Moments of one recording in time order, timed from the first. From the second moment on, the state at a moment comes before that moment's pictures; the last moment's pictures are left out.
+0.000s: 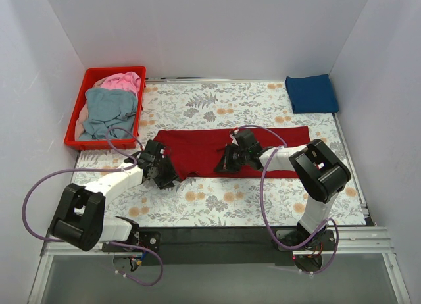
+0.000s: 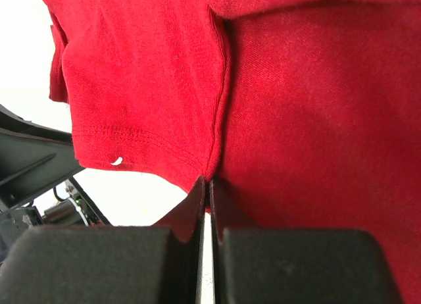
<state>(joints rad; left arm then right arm) -0.40 1.31 0.61 -0.40 0.14 -0.87 0.65 1.79 0.82 0.18 -0.43 0.83</state>
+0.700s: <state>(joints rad) -0.45 1.41 0.67 -0.37 0.08 -0.91 0.65 1.79 0.82 0.20 -0.44 0.83</state>
